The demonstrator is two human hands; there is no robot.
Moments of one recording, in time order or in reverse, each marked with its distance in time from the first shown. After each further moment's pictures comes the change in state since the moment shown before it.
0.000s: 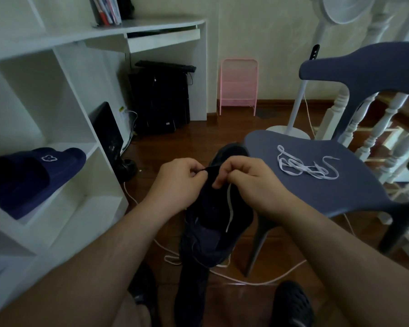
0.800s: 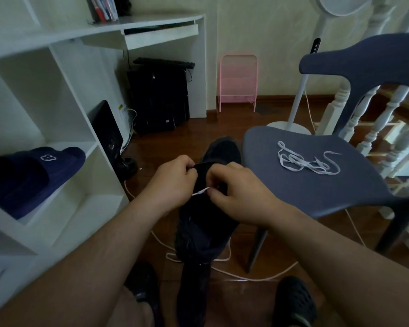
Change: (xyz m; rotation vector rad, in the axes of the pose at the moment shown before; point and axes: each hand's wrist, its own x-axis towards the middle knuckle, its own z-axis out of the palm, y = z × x) left_hand 0.002 -0.010 -0.005 0.024 -0.079 -0.074; right_hand 0.005 0.019 0.022 -0.542 -0.049 -0.294
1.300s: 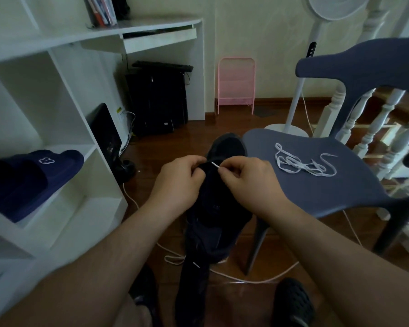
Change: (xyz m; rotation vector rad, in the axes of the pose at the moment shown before) left_hand -0.007 0.016 0.011 -0.007 0.131 0.103; right_hand 0.003 0.011 -0.008 0.076 0.283 0.300
